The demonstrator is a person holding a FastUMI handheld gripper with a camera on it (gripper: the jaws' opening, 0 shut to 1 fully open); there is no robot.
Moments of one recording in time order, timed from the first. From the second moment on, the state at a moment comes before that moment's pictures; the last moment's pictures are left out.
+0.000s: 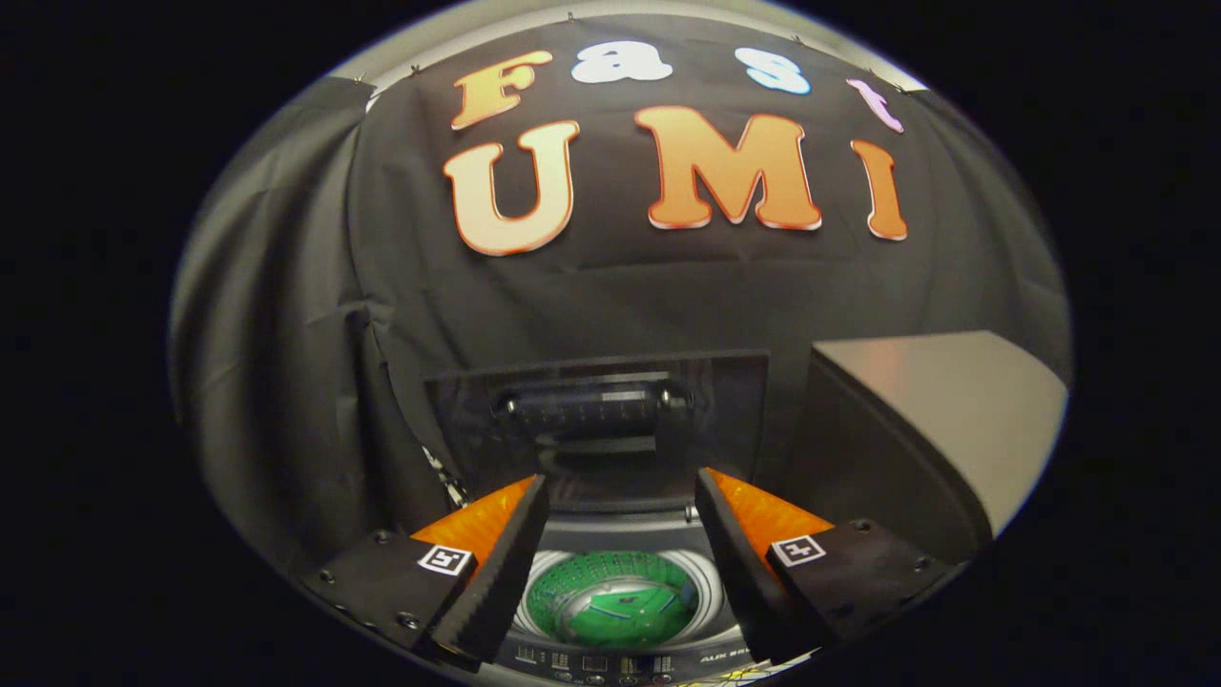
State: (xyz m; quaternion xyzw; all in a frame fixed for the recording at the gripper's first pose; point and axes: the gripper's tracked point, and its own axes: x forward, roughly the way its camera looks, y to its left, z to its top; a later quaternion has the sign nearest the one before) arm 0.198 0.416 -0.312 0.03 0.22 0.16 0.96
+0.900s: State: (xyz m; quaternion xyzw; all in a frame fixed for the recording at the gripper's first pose) arm 0.366 0.432 -0.239 0.01 0.20 0.17 0.96
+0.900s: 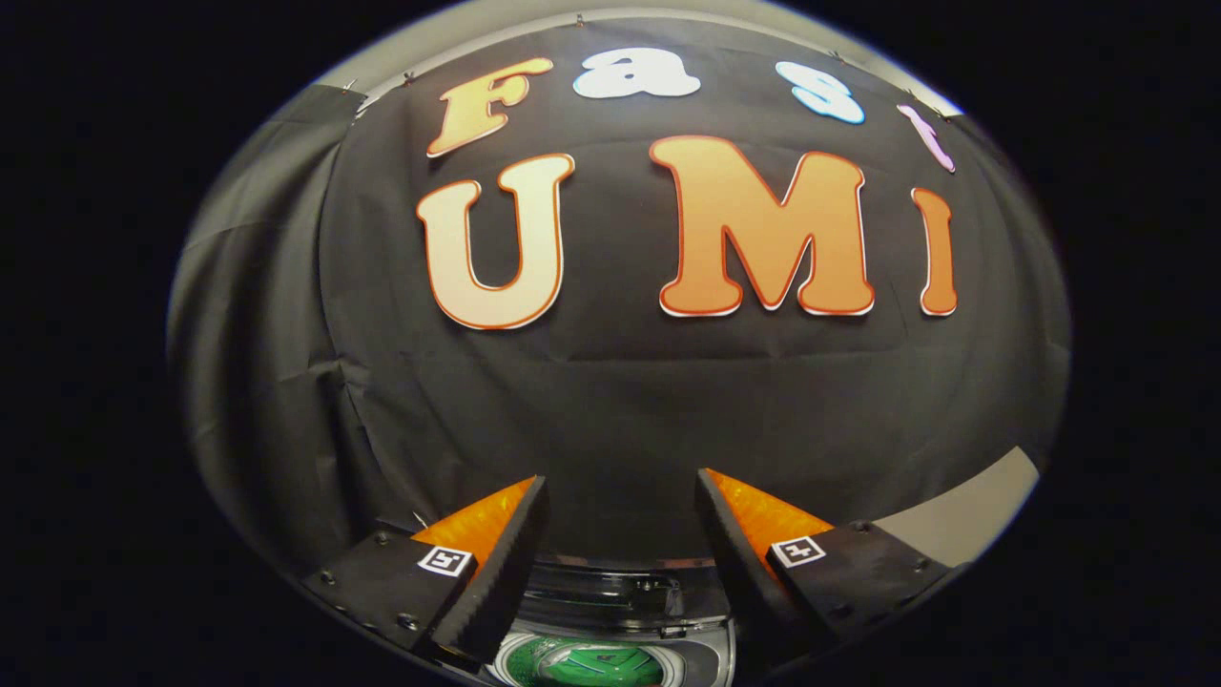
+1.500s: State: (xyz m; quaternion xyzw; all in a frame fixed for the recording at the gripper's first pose) arm 0.423 0.436 -0.322 0.01 0.27 0.15 0.95
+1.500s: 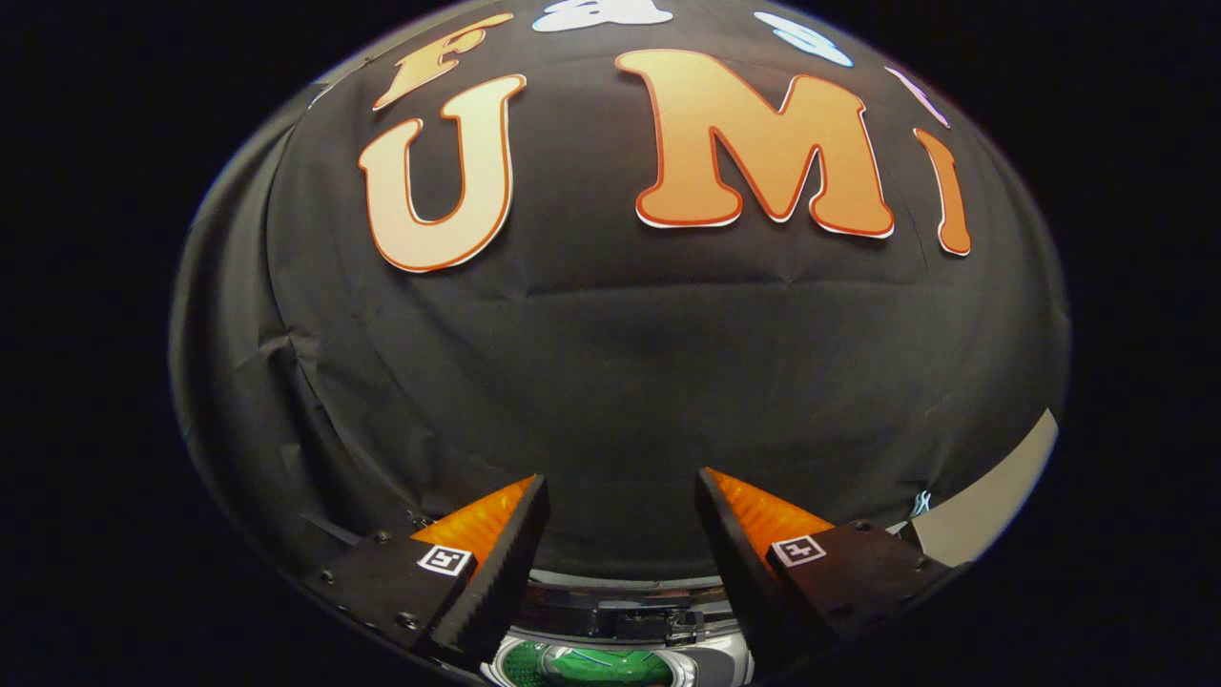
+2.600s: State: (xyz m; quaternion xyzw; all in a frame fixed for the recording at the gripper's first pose) arm 0.397 0.425 -0.343 0.00 0.27 0.14 0.95
